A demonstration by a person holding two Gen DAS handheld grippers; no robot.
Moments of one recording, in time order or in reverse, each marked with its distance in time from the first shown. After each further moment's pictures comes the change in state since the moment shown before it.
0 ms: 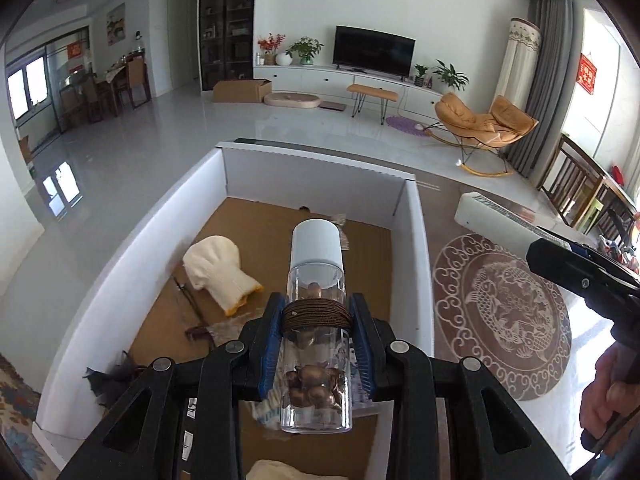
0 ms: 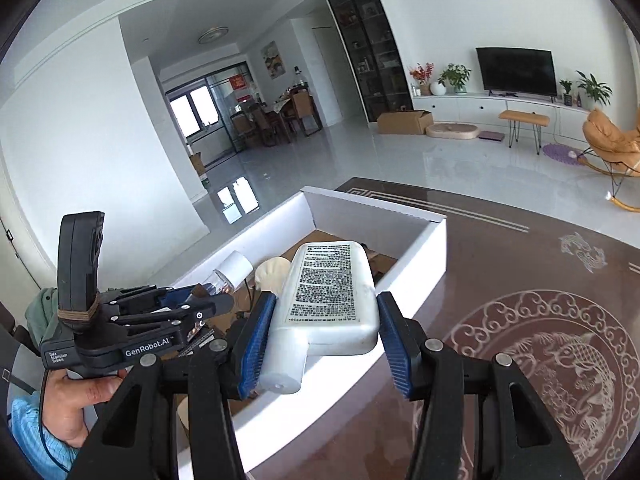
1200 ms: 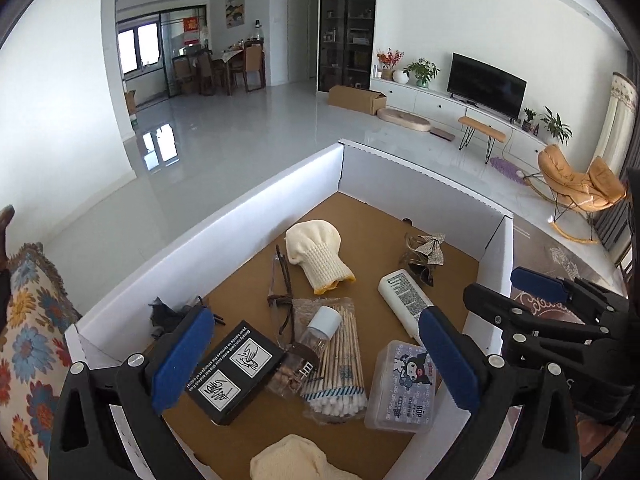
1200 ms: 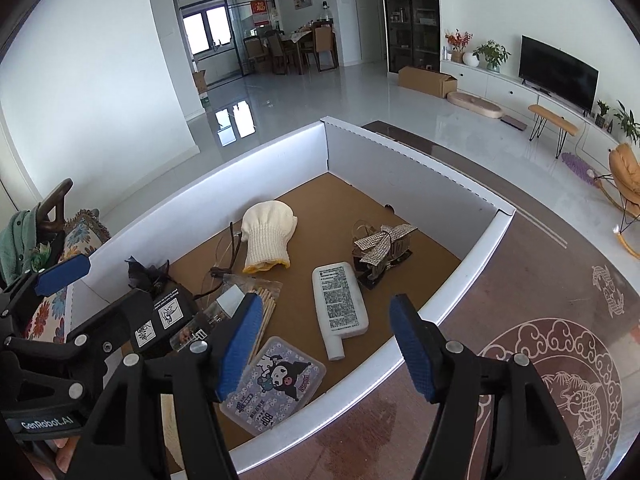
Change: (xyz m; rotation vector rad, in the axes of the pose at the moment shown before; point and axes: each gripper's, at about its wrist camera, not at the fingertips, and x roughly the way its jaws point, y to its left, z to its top) left arm -0.026 0.020 -0.034 -0.293 -0.076 0.297; right arm 0.096 0.035 -0.003 -0.177 0.232 -0.076
